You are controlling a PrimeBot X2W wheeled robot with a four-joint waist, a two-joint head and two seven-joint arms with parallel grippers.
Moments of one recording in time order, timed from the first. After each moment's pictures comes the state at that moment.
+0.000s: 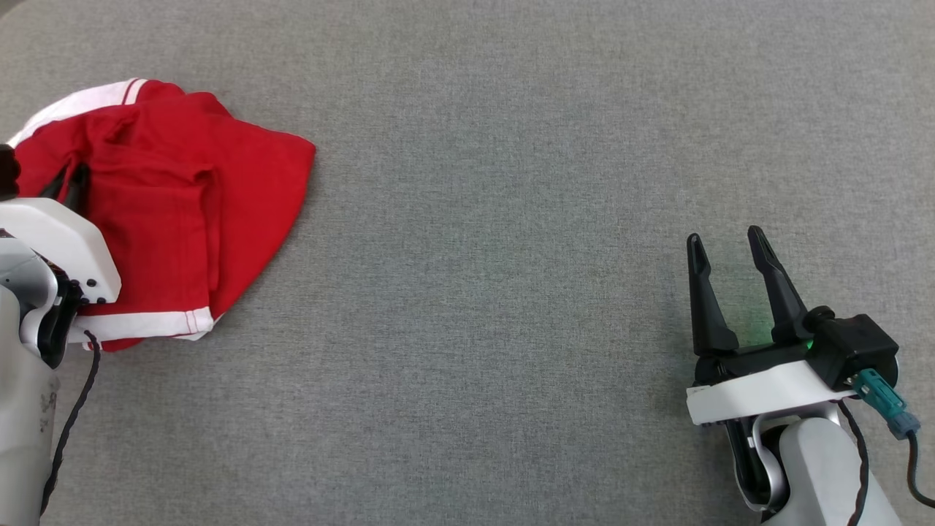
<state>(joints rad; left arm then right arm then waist) -0.76 0.40 -0.13 0.83 -0.34 -0.13 0.10 -0.27 -0.05 0.13 0.25 0.17 0.13 -0.26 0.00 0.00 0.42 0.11</state>
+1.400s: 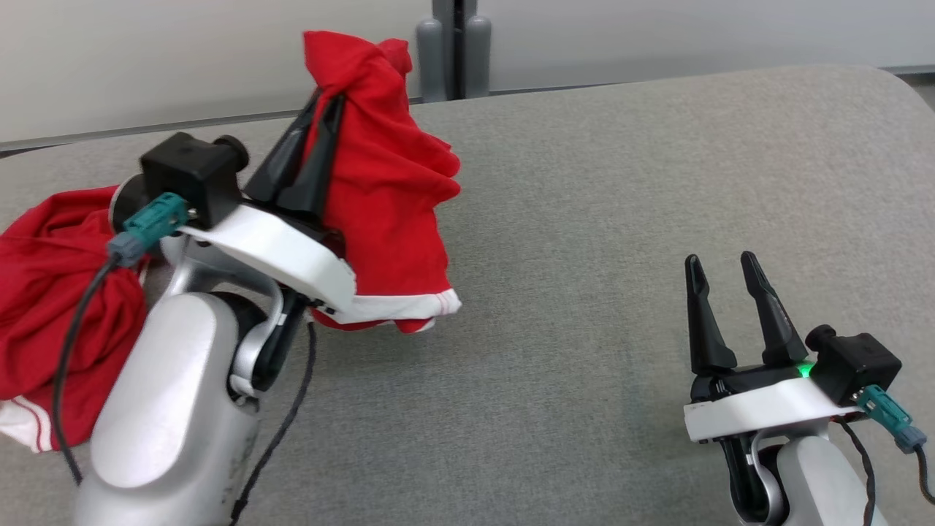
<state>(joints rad) -0.55 0.21 -0.30 0.07 -0.43 -0.04 0.07 -0.22 -0.05 0.15 0.26 0.30 0.13 -0.26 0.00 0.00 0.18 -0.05</state>
